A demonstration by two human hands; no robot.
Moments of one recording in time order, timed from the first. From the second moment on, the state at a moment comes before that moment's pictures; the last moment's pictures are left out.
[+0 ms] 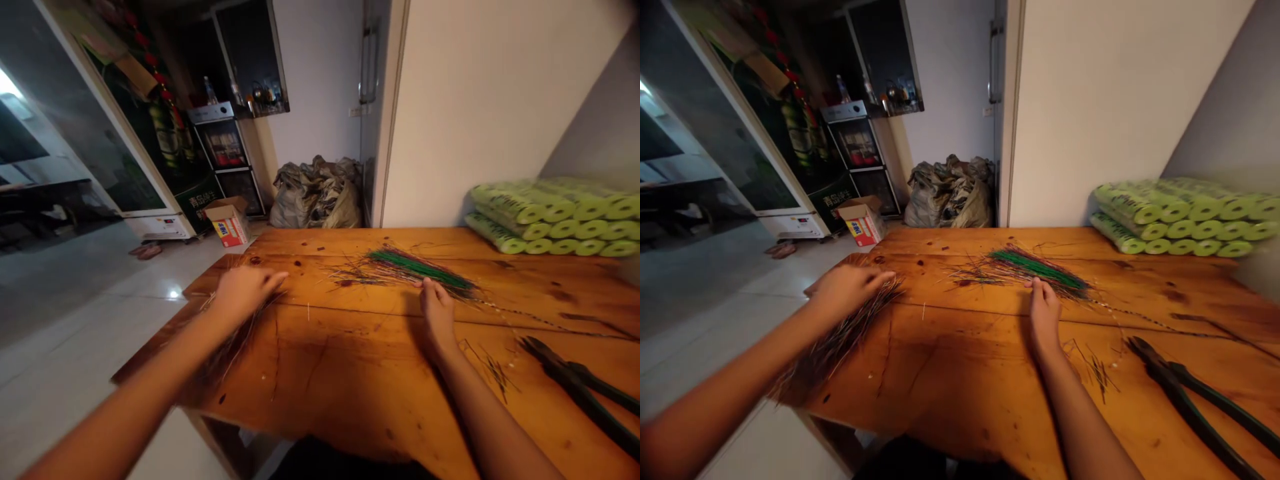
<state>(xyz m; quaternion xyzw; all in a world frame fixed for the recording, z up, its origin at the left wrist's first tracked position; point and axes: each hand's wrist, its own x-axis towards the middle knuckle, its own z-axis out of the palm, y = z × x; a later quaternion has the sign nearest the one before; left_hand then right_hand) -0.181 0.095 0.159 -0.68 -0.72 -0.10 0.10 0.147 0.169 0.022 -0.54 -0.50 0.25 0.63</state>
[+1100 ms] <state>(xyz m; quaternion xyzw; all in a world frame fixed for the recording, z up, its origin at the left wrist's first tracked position) -0.031 0.159 0.015 -0.47 -0.50 -0.57 -0.45 0.167 0.164 0.028 -0.78 -0.59 -0.06 0.21</state>
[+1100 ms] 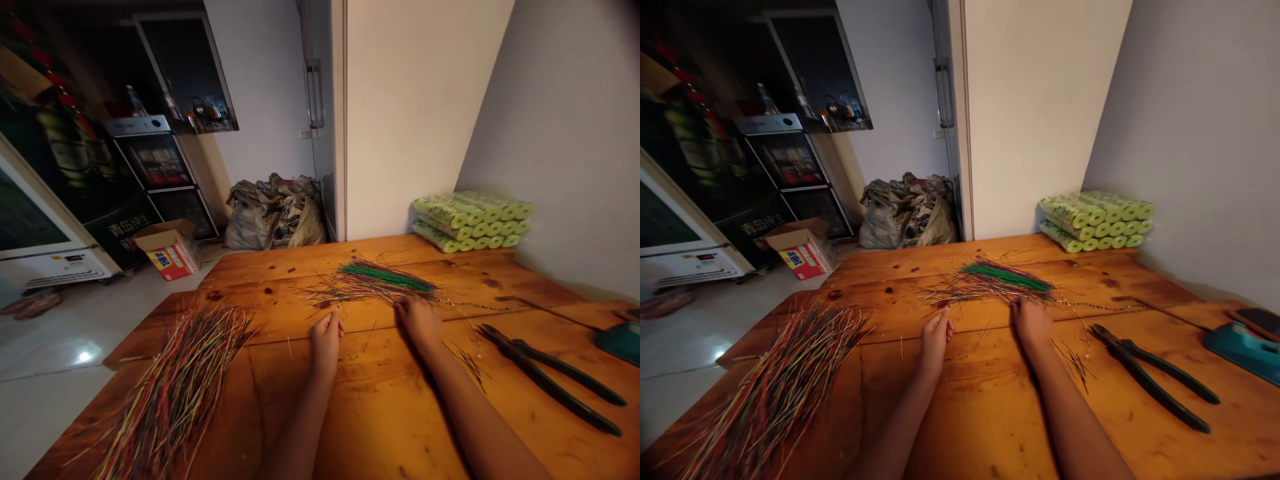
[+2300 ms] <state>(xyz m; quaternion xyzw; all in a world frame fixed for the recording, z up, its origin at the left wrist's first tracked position) -0.032 0.157 0.017 -0.53 -0.42 -0.57 -0.47 0.178 0.156 0.045 -0.53 -0.32 0.31 0.72</state>
